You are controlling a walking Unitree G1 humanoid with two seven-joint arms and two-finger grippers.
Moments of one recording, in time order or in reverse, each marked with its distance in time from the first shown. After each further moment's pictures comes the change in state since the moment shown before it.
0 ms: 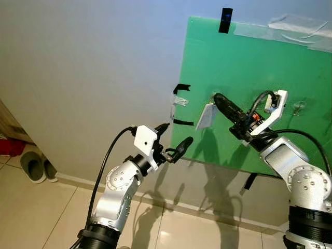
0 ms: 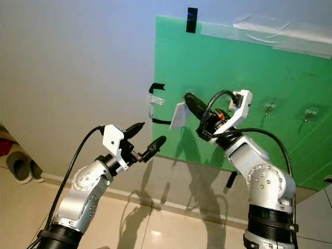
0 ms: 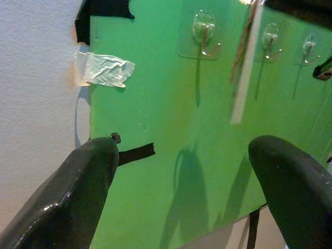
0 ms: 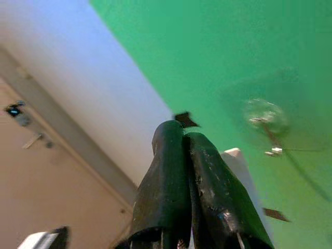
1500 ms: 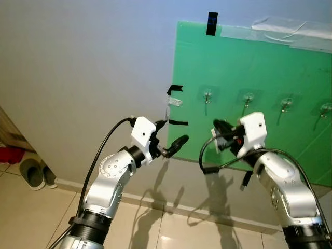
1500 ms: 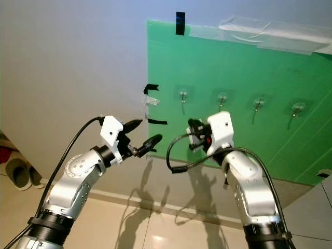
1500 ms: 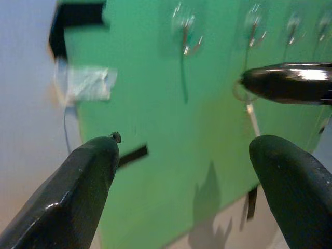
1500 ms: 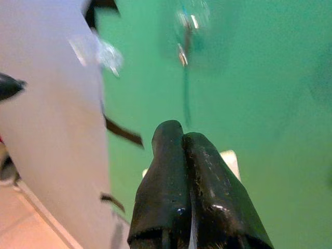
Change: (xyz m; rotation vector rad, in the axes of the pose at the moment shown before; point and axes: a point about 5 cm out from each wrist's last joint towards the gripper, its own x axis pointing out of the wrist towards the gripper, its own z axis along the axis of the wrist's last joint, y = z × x) left arm 0.003 0.020 0.015 0.075 0.084 -0.051; right arm -0.008 -0.031 -0.037 -0.731 0.197 -0.241
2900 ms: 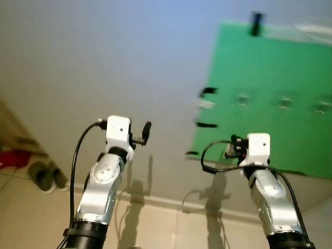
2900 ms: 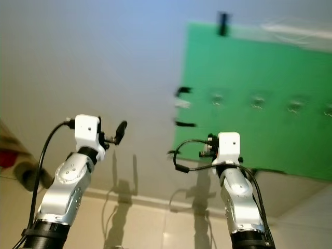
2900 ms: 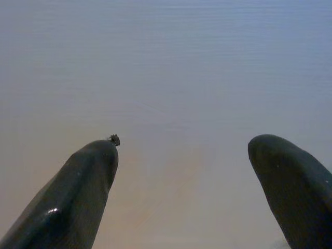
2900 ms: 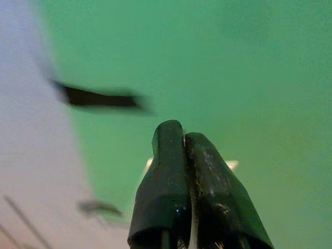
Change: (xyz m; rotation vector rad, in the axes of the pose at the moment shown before) left arm -0.031 0.037 -0.005 0.027 0.085 0.615; right arm -0.004 -0.008 -0.066 0.104 0.095 -0.389
